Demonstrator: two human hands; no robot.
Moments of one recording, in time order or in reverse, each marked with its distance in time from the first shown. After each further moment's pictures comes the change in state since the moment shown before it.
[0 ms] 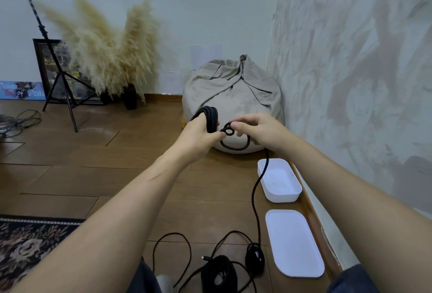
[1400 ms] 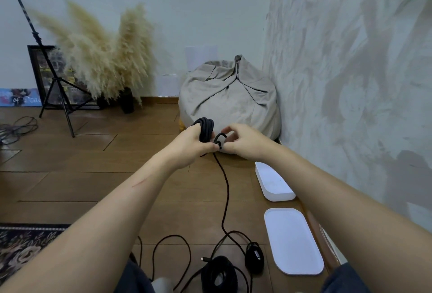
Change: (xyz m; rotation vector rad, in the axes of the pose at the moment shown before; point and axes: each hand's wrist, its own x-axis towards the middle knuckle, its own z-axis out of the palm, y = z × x) left_hand -0.011 0.000 -0.007 -0.036 -0.207 -0.048; right_hand -0.003 0.002 0.024 -0.326 -0.045 0.154
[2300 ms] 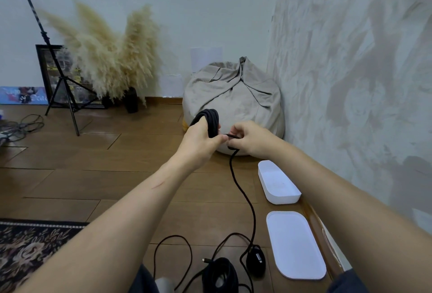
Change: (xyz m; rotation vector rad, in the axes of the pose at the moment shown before) left_hand 0.008 0.006 0.018 0.012 0.307 0.014; right_hand 0.012 0.004 -0.008 -0.056 0.035 -0.118
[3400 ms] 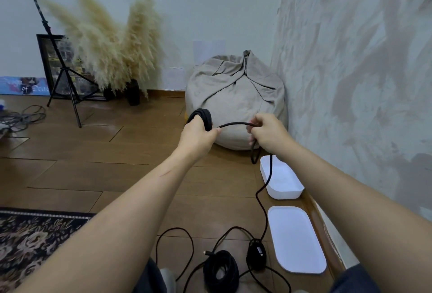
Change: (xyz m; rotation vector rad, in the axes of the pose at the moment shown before) left_hand 0.009 -0.020 0.000 0.042 0.020 -0.249; right_hand -0.003 0.011 0.005 0.264 0.259 0.226
